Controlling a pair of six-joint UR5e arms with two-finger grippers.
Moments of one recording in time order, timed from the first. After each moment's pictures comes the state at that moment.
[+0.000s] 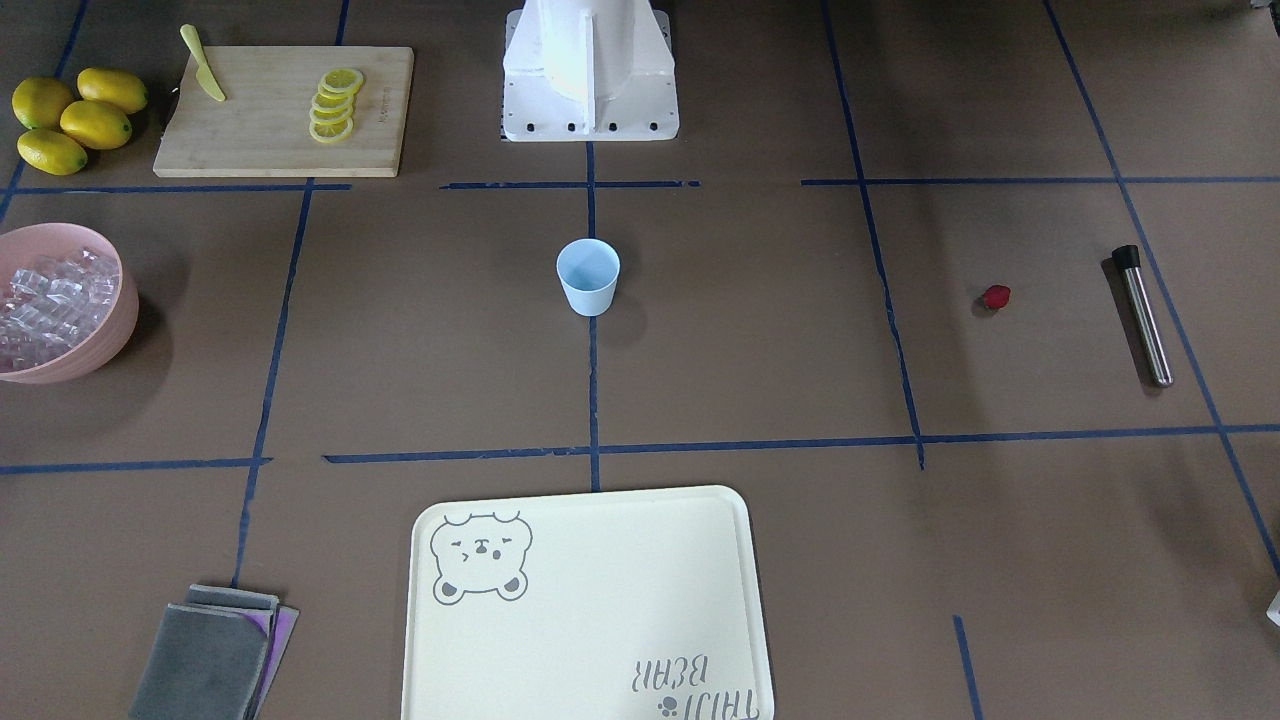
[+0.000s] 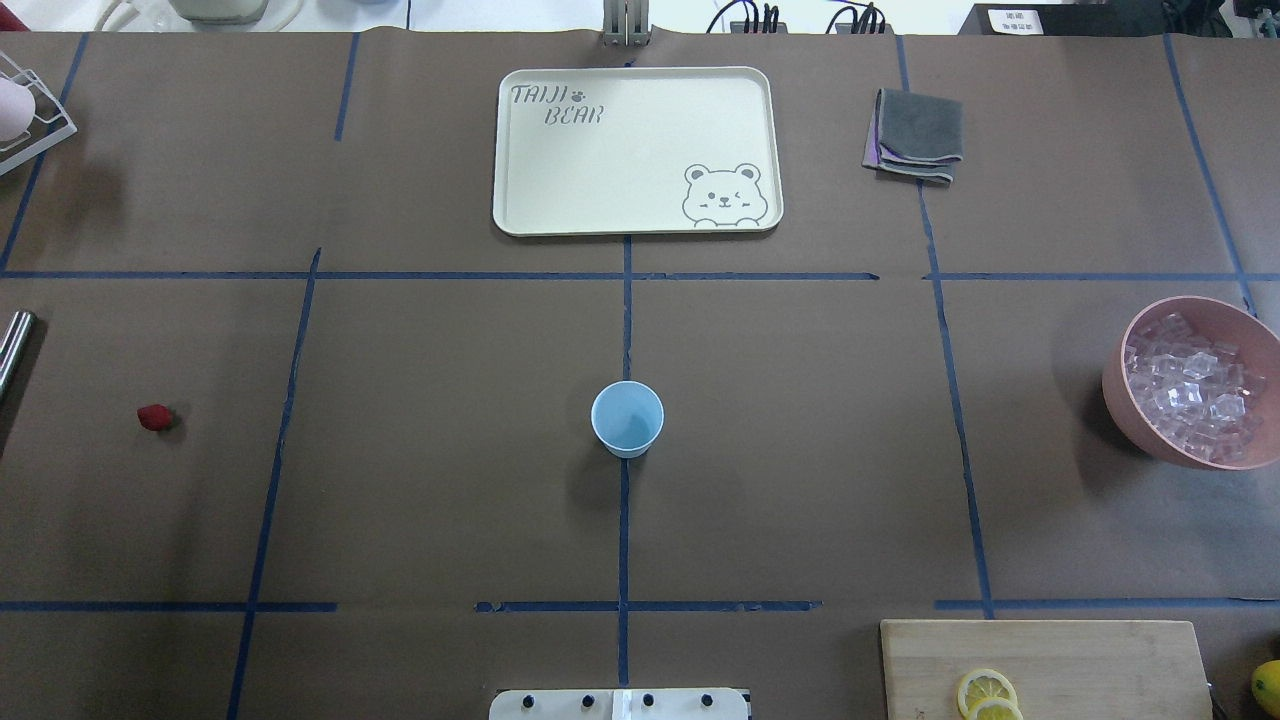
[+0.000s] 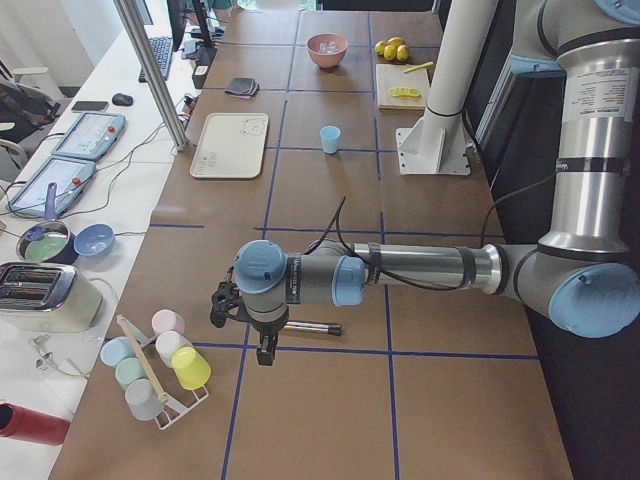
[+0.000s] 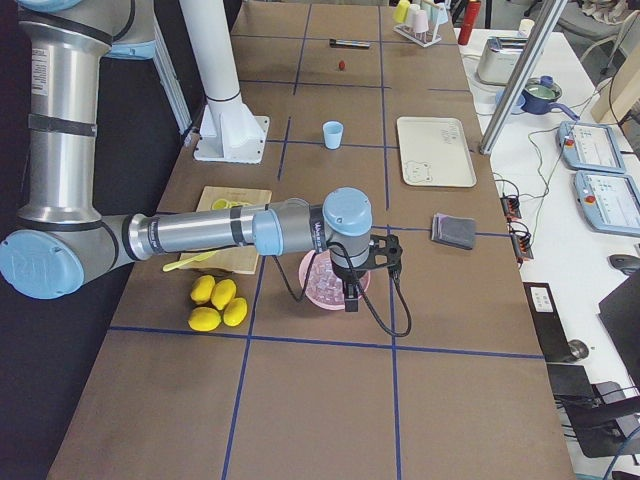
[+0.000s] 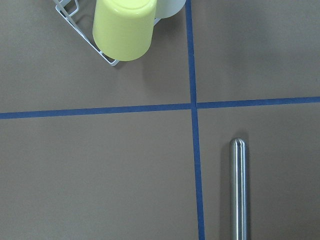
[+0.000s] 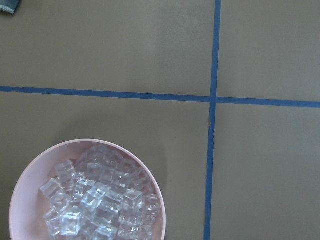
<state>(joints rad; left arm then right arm) -1.63 -1.56 -1.61 -1.57 -2.38 0.08 1.52 -1.71 1.89 -1.56 2.39 0.12</state>
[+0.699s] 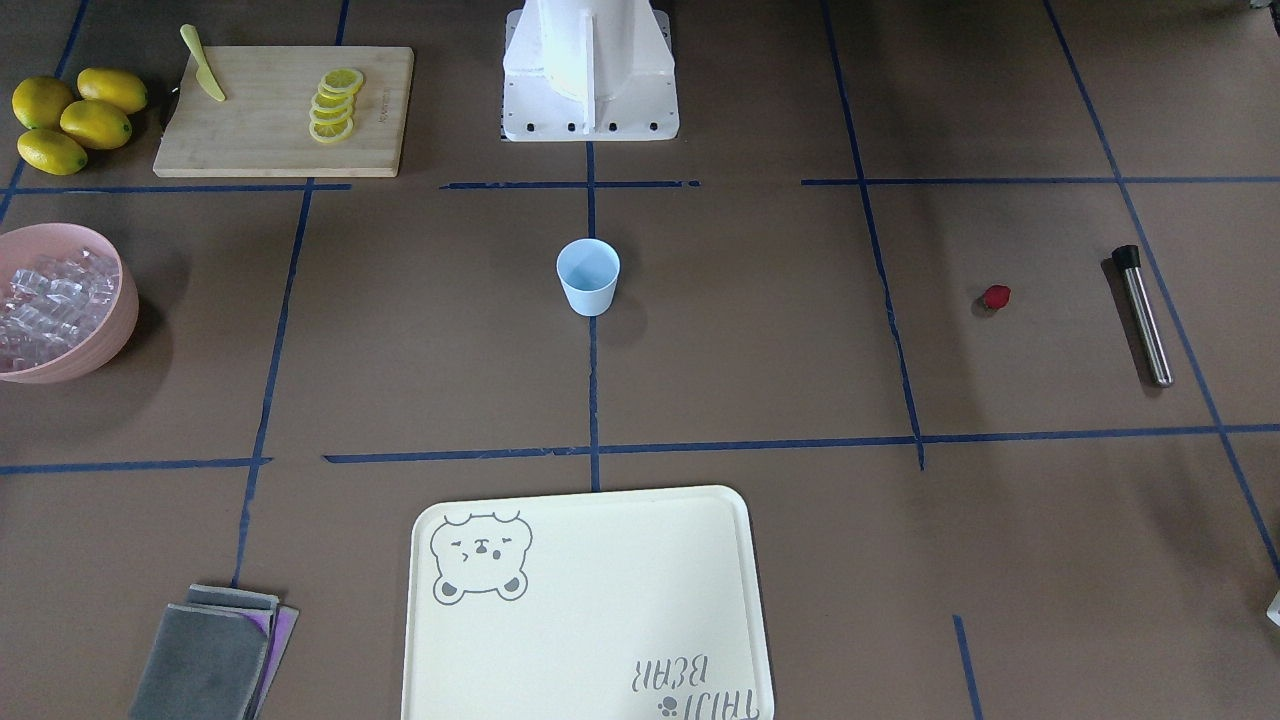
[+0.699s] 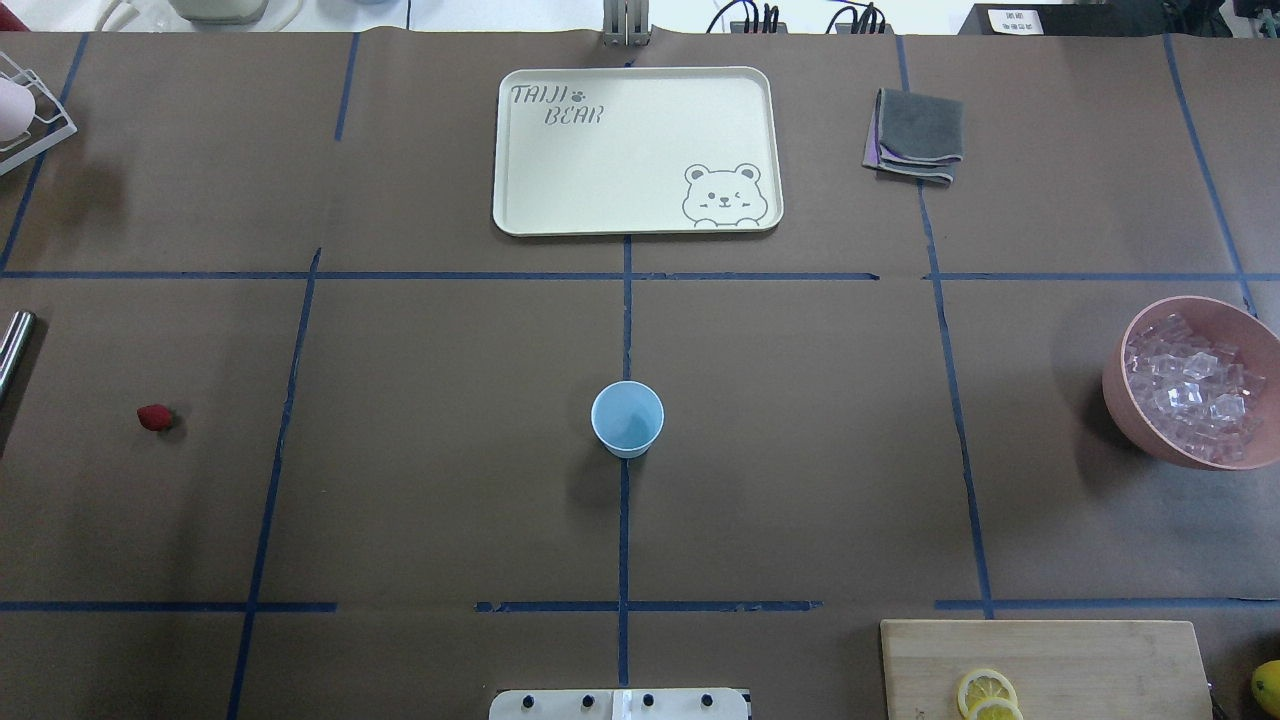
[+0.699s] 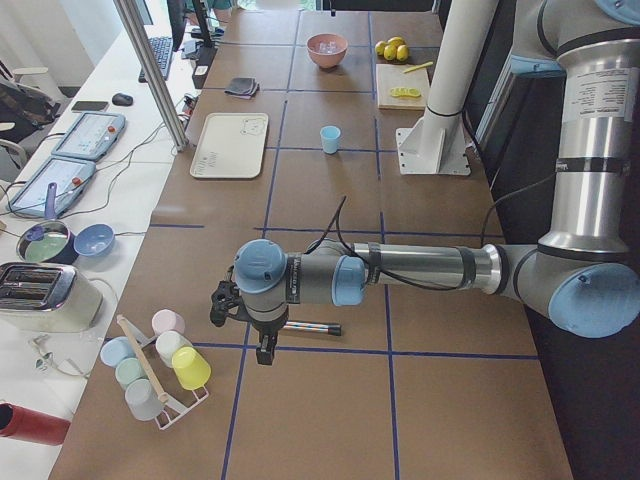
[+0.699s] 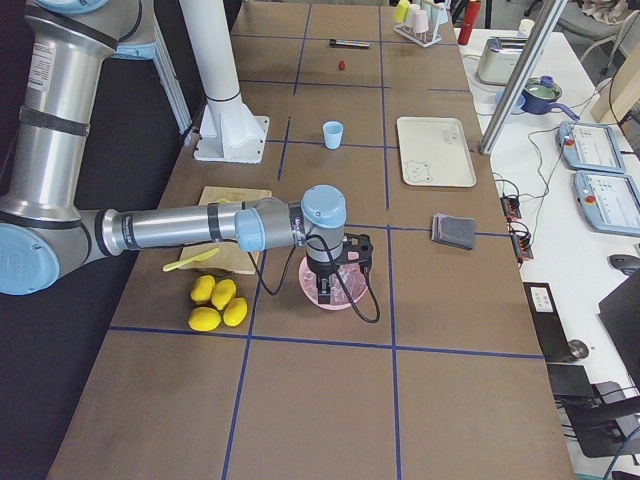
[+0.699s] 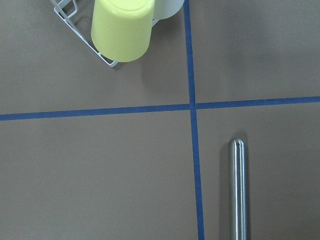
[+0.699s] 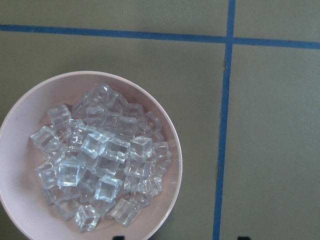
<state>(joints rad) -1.63 -1.56 -1.61 -1.57 -2.38 0.09 1.39 -1.84 1.95 -1.50 2.33 0.21</state>
